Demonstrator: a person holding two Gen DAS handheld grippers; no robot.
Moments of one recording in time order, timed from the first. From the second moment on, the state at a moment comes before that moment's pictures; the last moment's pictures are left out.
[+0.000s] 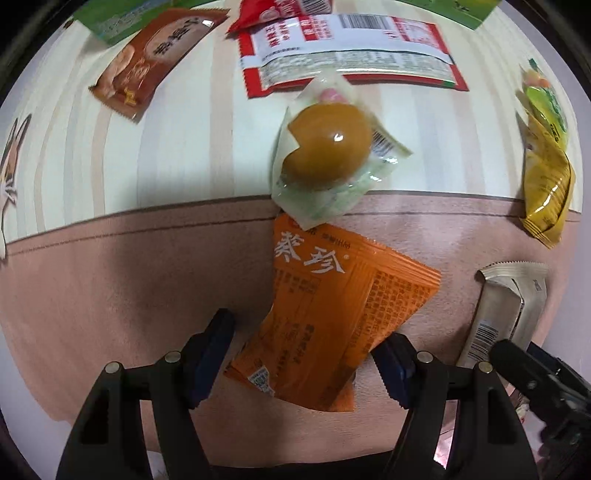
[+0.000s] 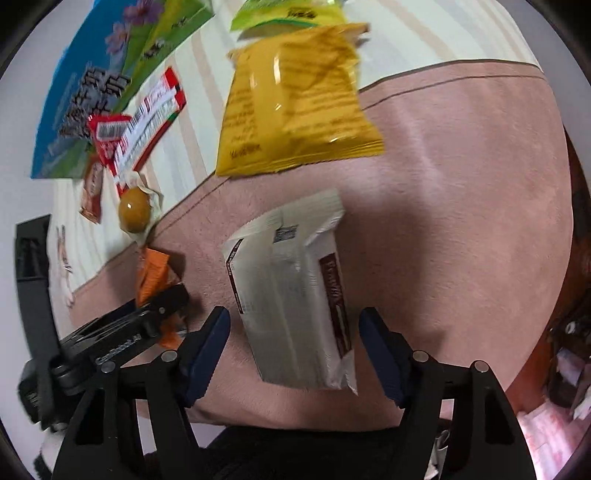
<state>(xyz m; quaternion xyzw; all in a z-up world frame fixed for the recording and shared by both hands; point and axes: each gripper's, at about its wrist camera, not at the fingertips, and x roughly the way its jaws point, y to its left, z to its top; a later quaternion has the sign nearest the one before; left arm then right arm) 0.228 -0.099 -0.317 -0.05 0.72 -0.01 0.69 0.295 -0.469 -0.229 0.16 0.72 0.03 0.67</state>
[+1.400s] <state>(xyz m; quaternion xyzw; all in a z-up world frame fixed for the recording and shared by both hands) 0.254 -0.063 -0.132 -0.13 0.60 -0.07 0.78 0.317 -0.388 -0.097 0.14 0.62 0.10 0.76</state>
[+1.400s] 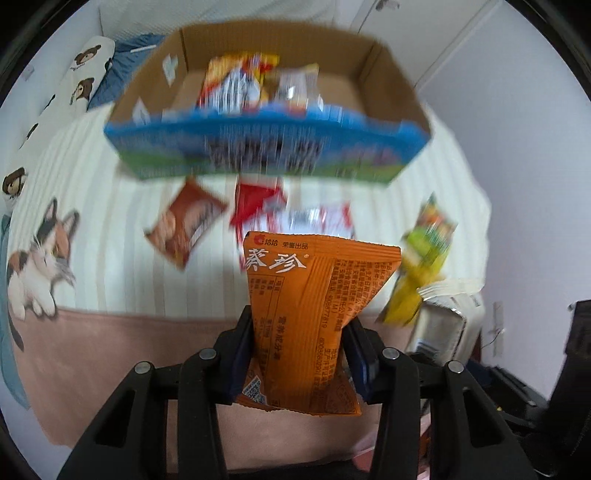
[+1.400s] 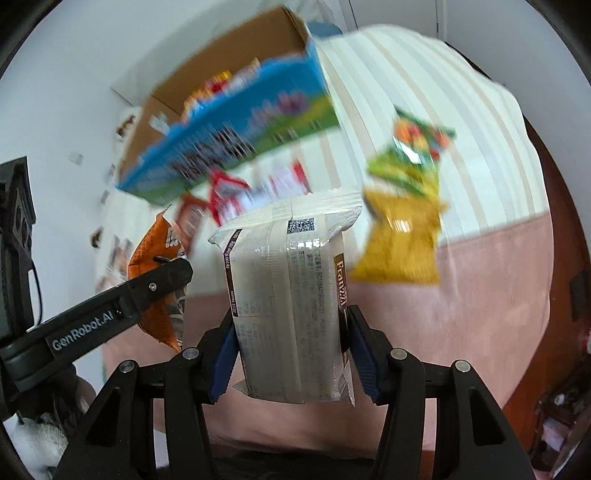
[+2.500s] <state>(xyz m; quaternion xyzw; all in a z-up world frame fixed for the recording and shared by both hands) 0.574 0.068 -0.193 -0.07 0.68 0.05 0.73 0.674 -0.343 -0.102 0.08 0.64 0.05 0.77</state>
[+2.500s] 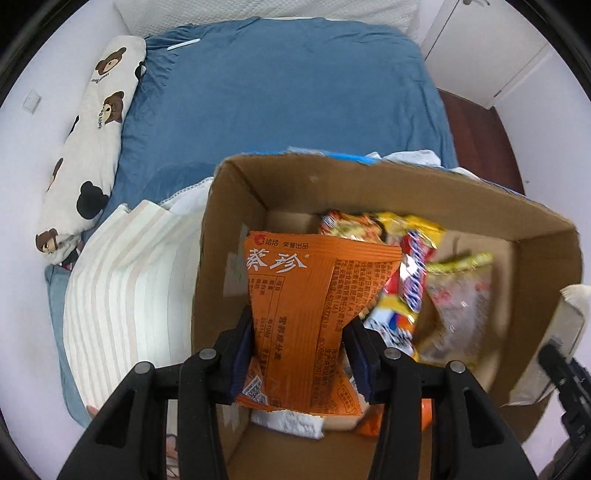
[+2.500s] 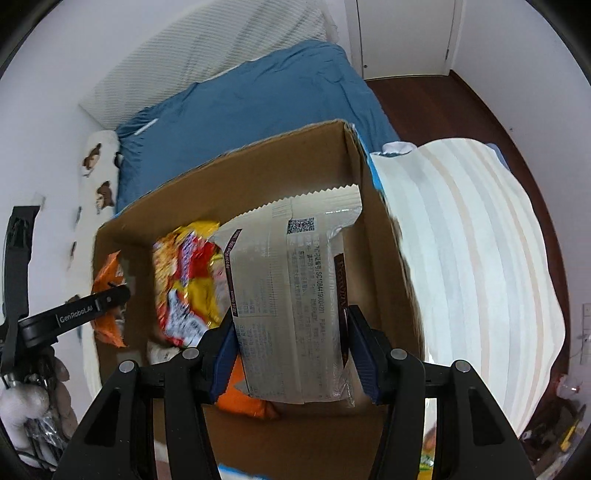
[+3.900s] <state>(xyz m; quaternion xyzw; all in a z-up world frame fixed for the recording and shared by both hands) 0.405 0.033 -0.075 -0.06 0.51 0.01 0.85 0.543 -0.324 -0.018 0.03 0.56 0.11 0.82</state>
